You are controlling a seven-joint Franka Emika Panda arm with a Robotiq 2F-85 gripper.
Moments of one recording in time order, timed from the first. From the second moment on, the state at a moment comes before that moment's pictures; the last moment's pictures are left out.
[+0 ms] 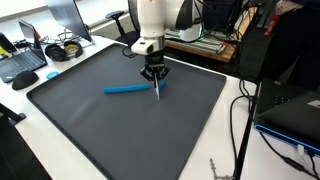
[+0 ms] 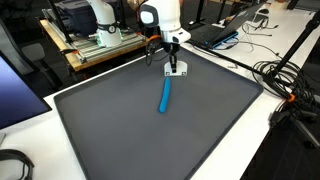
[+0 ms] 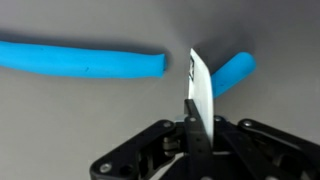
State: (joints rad) arm -0.13 0.40 0.25 -2.35 -0.16 2.93 -0.55
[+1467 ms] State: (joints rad) arm -0.12 0.26 0.09 -2.33 -0.16 2.75 -0.55
